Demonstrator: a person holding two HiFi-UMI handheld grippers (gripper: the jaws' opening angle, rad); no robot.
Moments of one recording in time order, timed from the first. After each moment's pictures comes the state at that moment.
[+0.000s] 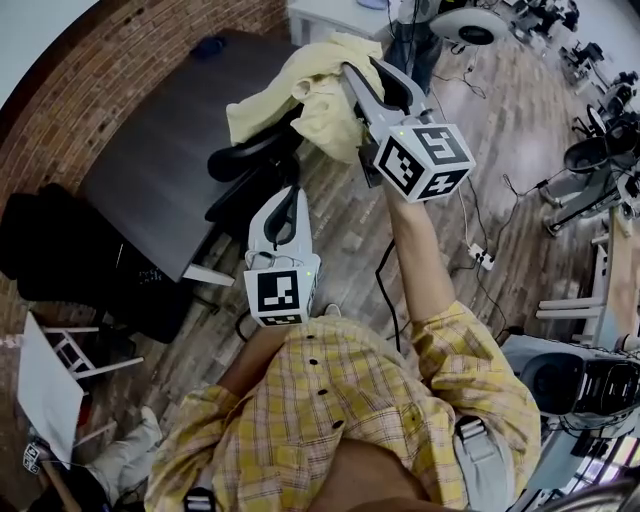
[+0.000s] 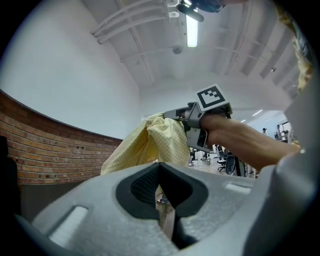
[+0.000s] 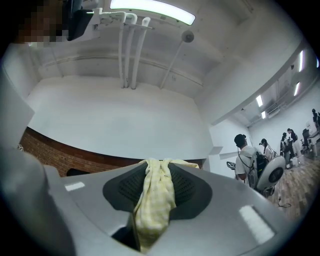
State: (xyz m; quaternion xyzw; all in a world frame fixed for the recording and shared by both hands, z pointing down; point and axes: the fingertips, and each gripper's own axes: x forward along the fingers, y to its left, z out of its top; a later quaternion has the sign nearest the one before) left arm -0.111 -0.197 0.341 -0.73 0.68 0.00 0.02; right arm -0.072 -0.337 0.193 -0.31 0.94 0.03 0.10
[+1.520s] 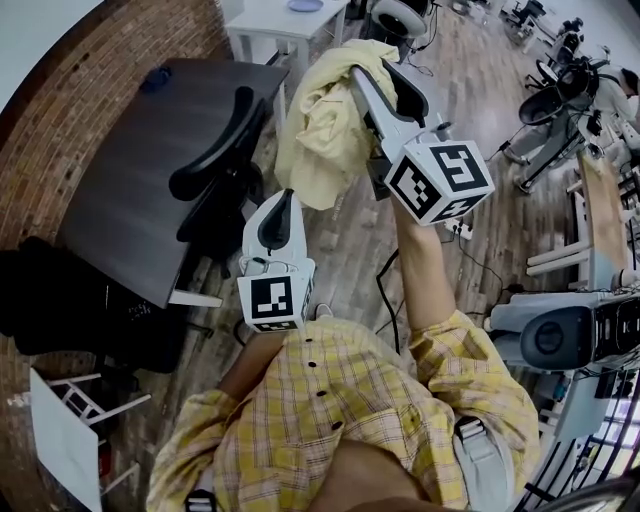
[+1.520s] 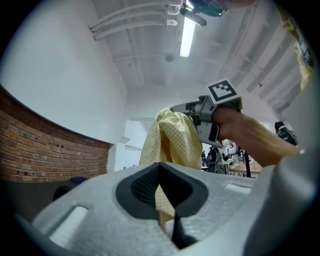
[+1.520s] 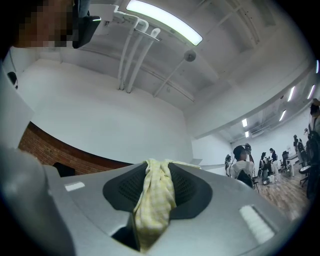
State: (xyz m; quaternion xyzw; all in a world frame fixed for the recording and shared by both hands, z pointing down) left arm -0.045 -0.182 0.327 -0.79 0.61 0.04 0.02; right arm 0.037 -0.280 0.156 -0.41 0.90 0.08 0.11
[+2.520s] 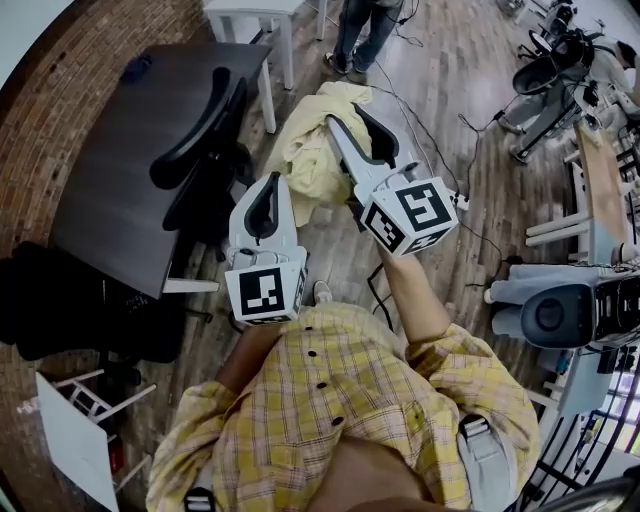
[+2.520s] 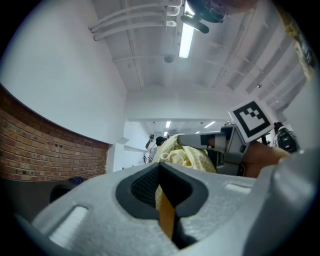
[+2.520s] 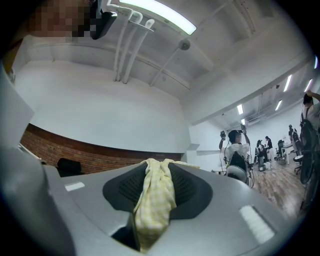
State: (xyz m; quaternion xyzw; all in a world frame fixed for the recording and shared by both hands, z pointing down) left arm -0.030 -0.186 0.318 -0.80 0.60 0.04 0.03; right arm 0.051 -0.253 0.256 -0.42 0.90 0.03 0.07
